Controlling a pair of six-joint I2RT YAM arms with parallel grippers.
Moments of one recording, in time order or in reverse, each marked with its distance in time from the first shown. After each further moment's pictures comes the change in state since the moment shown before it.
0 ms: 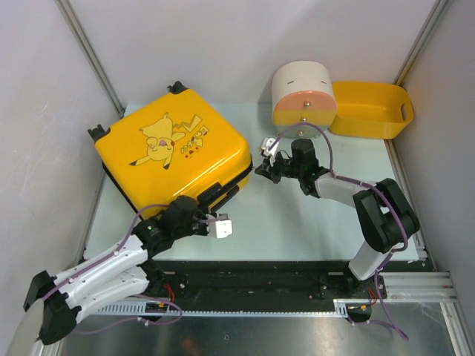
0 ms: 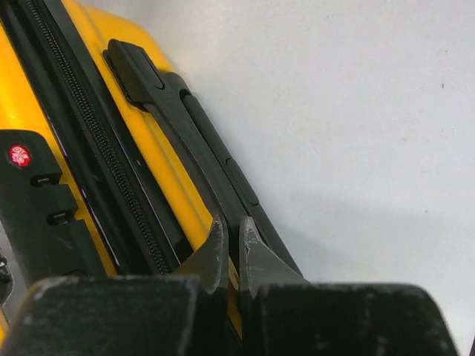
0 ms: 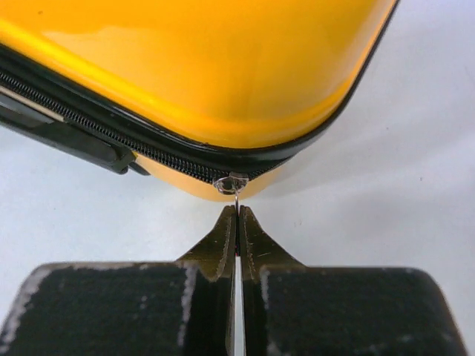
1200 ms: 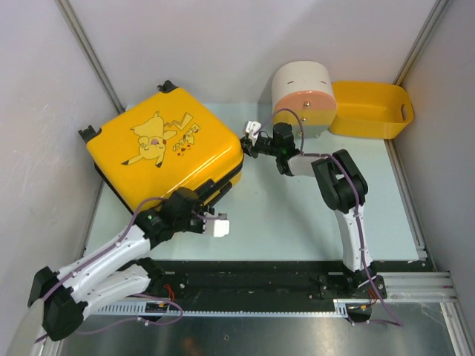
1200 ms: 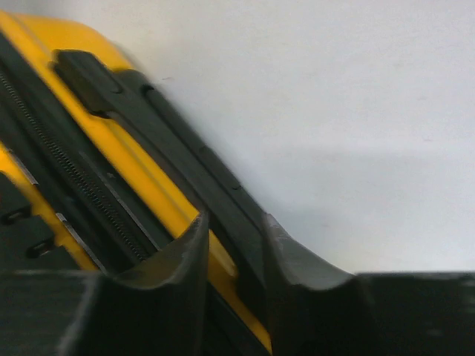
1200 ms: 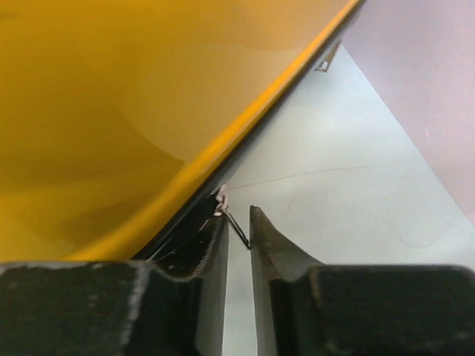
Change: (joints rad) left arm 0.073 0.050 0.080 -0.161 0.058 0.197; right arm -0.002 0.555 0.476 0.382 -0.161 -0.022
